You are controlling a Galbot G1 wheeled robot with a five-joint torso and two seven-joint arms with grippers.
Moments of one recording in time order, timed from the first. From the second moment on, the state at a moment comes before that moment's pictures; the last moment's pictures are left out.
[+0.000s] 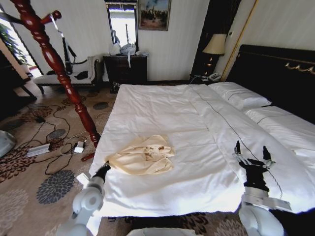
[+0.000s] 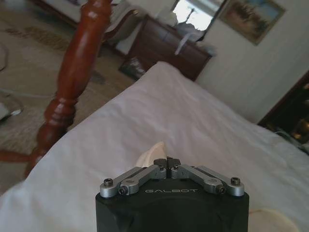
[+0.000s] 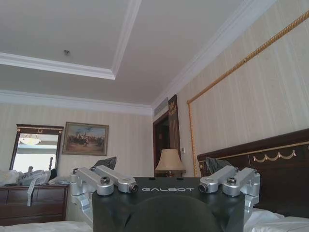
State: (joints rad) left arm 1.38 -1.07 -0.55 -2.19 -1.13 0.28 -0.52; right arm -1.68 1.36 0.91 2.13 0.40 0.43 0.07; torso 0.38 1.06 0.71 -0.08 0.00
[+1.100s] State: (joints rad) left arm -0.51 -0.75 0.30 -1.52 -1.75 0.29 -0.47; right arm -1.67 1.38 0.88 2.12 0.39 0.44 0.08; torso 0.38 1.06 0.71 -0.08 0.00
